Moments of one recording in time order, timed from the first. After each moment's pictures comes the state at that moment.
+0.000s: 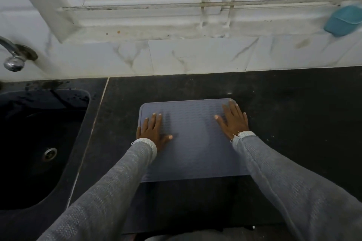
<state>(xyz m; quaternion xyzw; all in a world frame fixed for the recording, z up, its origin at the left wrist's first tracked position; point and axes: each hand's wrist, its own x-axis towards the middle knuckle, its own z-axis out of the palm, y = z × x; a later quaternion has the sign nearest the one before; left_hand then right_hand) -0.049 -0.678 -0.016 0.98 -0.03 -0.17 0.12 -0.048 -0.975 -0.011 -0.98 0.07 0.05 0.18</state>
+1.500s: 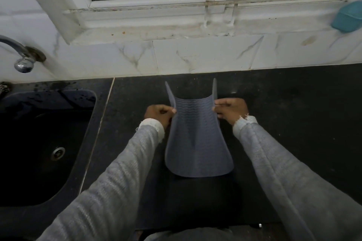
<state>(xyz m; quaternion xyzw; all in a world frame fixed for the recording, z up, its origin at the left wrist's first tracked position) -0.034 -0.698 0.051 0.80 0.15 -0.07 0.58 -0.059 -0.920 0.088 -0.74 0.21 0.03 0.64</state>
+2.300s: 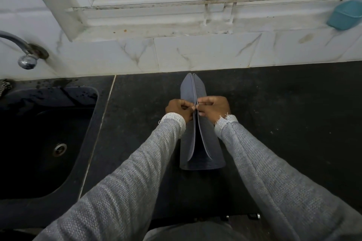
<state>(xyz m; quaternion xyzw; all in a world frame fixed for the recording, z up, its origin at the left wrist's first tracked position) -0.048 -0.751 0.059 0.79 0.11 -0.09 0.59 -0.069 -0.870 0.082 -0.73 0.17 0.01 0.66</state>
